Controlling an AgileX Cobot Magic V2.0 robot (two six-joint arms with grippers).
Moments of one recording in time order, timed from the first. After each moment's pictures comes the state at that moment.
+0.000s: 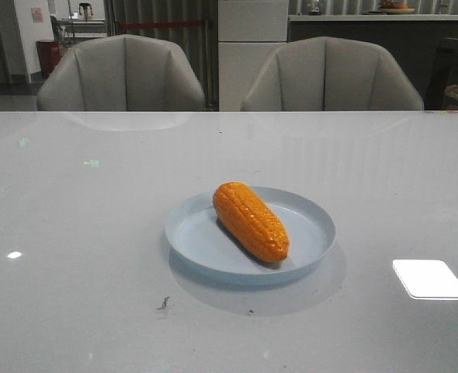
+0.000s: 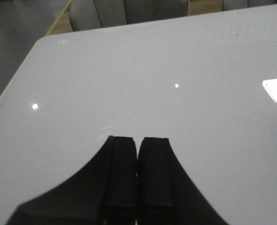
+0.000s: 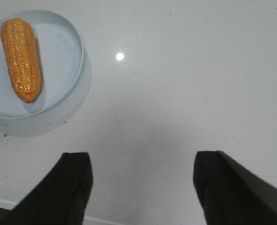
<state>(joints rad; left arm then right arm) -0.06 0.55 -0.30 -0.10 0.11 0.26 0.02 0.82 -0.66 0.20 0.73 -0.12</state>
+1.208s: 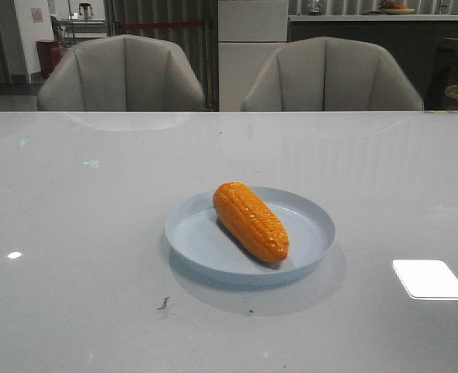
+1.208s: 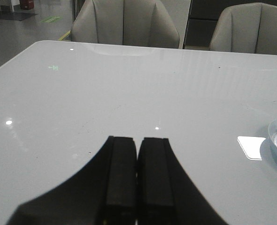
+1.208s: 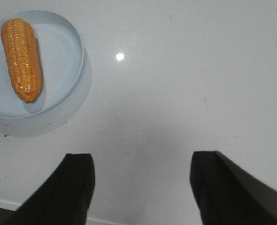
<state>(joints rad) -0.03 -0.01 0.01 -0.30 0.21 0.26 0.02 0.82 -0.66 0.20 0.73 -0.12</state>
